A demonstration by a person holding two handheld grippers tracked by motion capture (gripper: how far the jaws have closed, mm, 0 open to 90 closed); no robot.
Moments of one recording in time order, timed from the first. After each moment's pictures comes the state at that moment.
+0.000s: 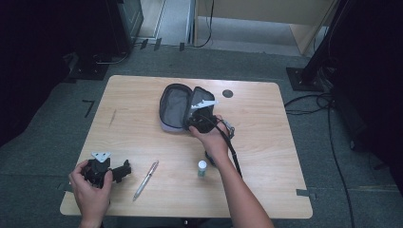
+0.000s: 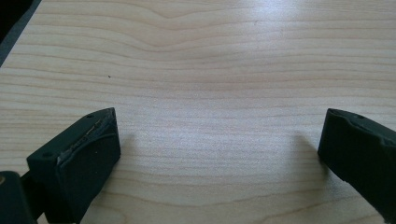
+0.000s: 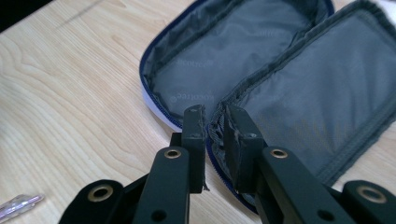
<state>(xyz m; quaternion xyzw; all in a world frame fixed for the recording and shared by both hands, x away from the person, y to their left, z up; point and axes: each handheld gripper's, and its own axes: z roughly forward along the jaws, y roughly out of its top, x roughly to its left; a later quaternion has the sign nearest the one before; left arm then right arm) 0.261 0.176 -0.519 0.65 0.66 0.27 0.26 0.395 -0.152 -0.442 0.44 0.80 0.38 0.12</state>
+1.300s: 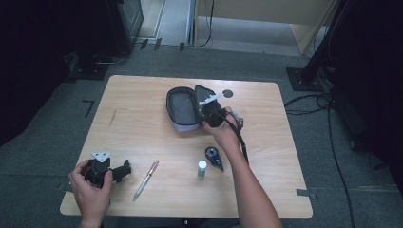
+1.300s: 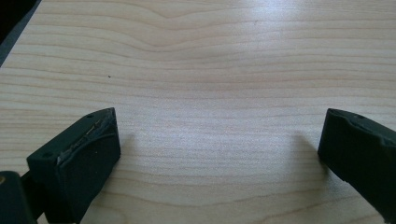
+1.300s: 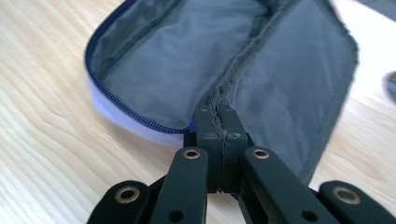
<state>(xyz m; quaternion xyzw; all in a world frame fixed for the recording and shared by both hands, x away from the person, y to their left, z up) 0.261 0.176 -0.519 0.65 0.66 0.27 0.26 0.413 -0.192 -0.431 0.42 0.84 0.30 0.17</state>
